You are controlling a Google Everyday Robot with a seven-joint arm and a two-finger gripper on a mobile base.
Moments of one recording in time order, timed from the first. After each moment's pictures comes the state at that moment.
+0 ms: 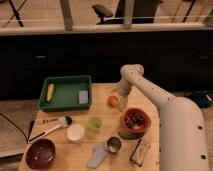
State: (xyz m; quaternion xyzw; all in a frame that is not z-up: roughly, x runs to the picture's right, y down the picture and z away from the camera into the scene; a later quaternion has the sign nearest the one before) arm 0.097 0.080 0.945 -0.31 -0.21 -0.18 0.91
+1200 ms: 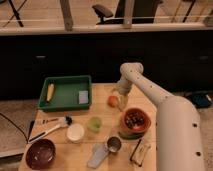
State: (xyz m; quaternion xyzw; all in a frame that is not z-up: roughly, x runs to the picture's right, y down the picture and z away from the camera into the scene) arm 0.099 0.074 0.946 -0.32 -0.21 -0.18 0.91
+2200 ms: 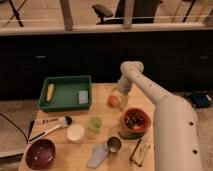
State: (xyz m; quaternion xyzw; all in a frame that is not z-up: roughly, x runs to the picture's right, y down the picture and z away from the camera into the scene) arm 0.103 0.069 0.949 -0.33 -0.20 -0.18 0.90
